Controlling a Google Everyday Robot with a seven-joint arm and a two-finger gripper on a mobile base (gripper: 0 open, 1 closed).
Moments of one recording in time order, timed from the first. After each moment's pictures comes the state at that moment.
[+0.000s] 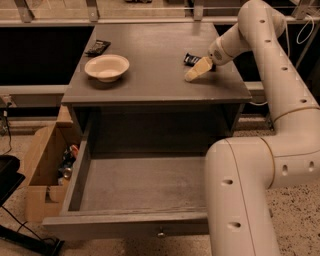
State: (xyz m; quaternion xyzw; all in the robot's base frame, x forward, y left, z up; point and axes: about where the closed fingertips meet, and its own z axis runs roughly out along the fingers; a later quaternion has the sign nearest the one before) arm 0.847 -0.157 0.813 -0.41 0.84 0.11 0.33
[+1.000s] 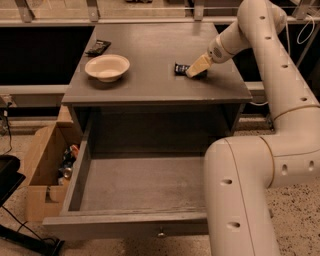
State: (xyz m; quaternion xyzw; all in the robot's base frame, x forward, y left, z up) arm 0.842 -0.154 0.827 -0.41 0.84 0.11 0.33
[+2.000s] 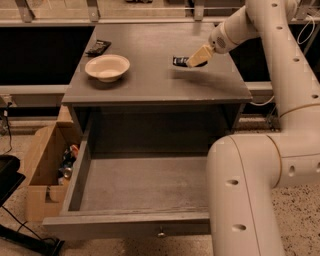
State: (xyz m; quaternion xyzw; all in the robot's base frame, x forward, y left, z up) arm 0.827 -0.139 0.874 -0.44 0.81 0.13 0.36
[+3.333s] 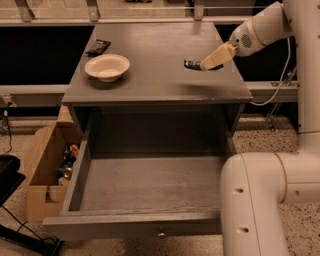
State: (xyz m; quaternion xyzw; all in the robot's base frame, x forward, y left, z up) arm 0.744 -0.172 0.902 -0.41 0.82 0.20 0.34
